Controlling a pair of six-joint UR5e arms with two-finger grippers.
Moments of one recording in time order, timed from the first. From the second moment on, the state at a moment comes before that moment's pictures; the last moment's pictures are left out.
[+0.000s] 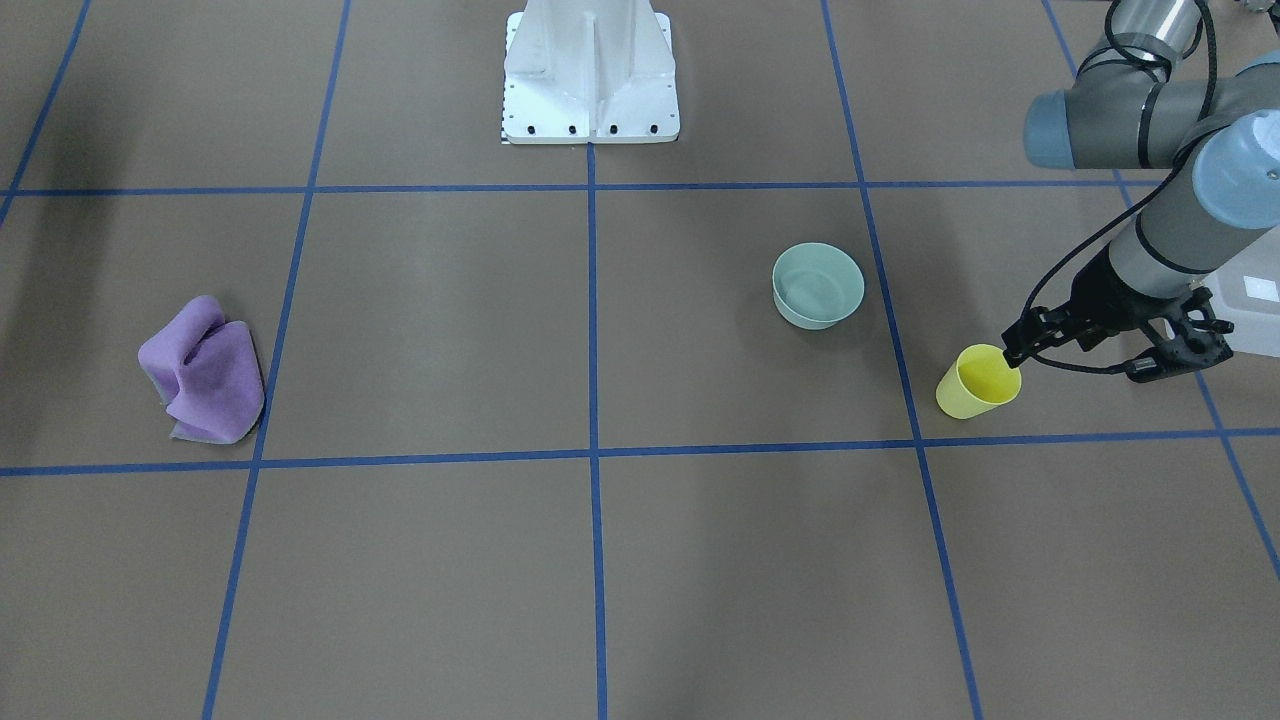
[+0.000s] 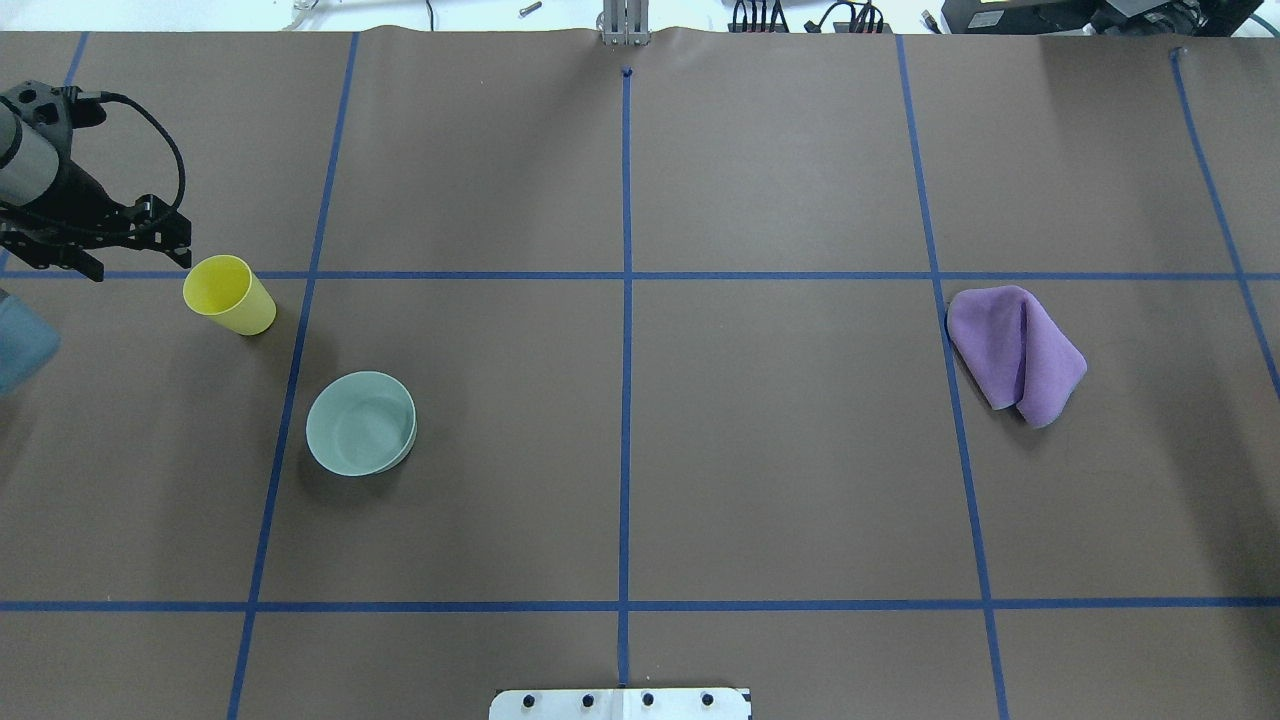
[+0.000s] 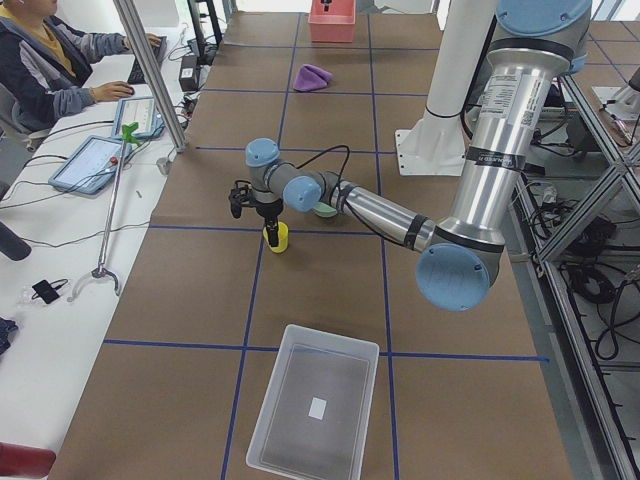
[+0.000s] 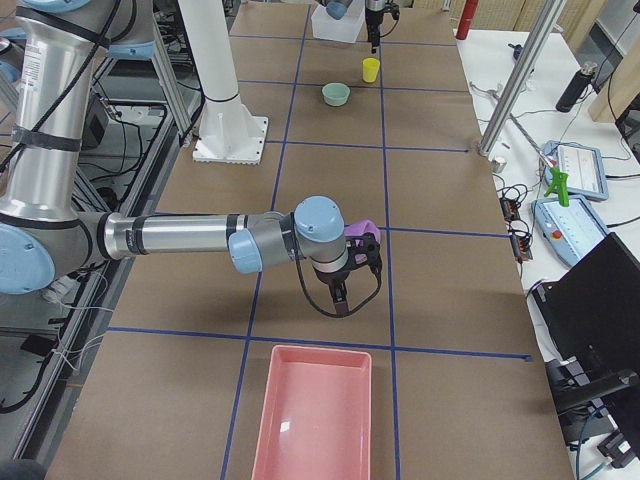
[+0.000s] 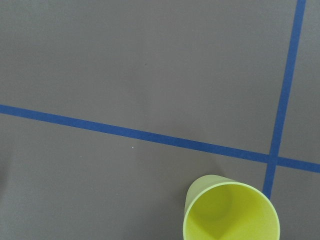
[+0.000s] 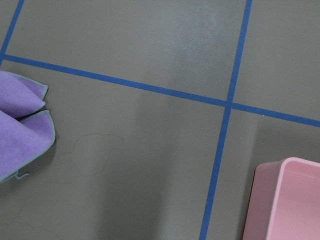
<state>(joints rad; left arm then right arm) -1.04 -1.80 -1.71 -1.71 -2.20 -0.89 1.50 -1.81 1.87 -1.31 2.38 0.06</state>
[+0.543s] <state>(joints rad) -1.04 -1.79 -1.68 -1.73 -2.20 -0.89 1.50 -1.82 1.87 -1.31 2.38 0.06</state>
